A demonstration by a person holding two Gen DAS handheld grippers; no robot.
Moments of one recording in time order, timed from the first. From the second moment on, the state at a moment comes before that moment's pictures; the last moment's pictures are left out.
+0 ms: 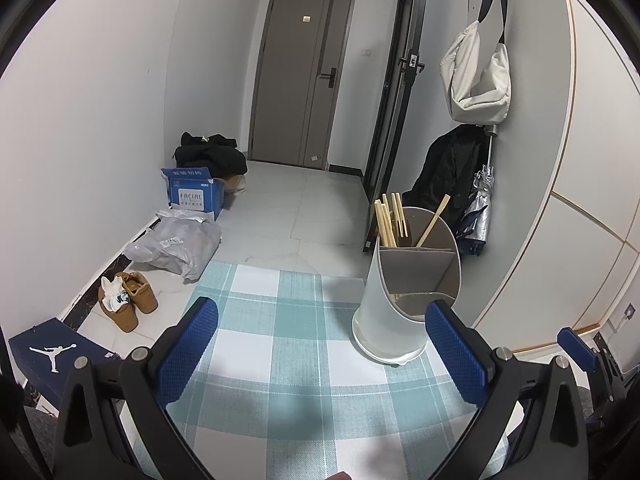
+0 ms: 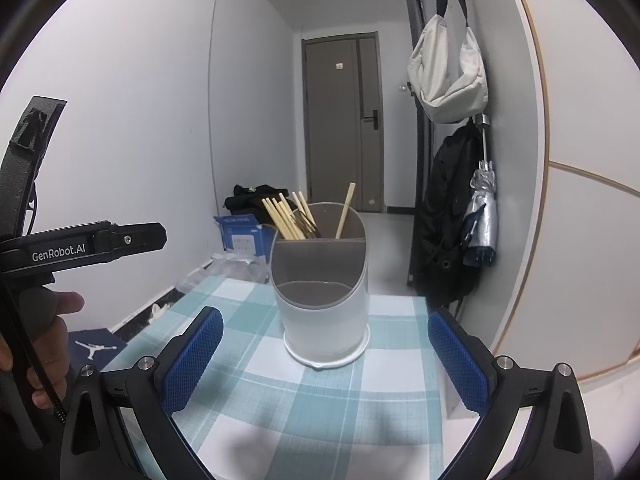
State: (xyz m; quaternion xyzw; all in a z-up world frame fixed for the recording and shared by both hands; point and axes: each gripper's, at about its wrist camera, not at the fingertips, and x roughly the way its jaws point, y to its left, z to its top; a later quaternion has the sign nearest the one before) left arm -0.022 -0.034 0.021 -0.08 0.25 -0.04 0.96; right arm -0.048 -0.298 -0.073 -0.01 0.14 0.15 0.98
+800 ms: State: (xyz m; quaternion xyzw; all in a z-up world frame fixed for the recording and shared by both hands) left arm -0.025 -0.032 0.025 -0.09 0.24 -0.03 0.97; right arm -0.048 -0.298 -0.074 -0.01 0.14 0.15 0.98
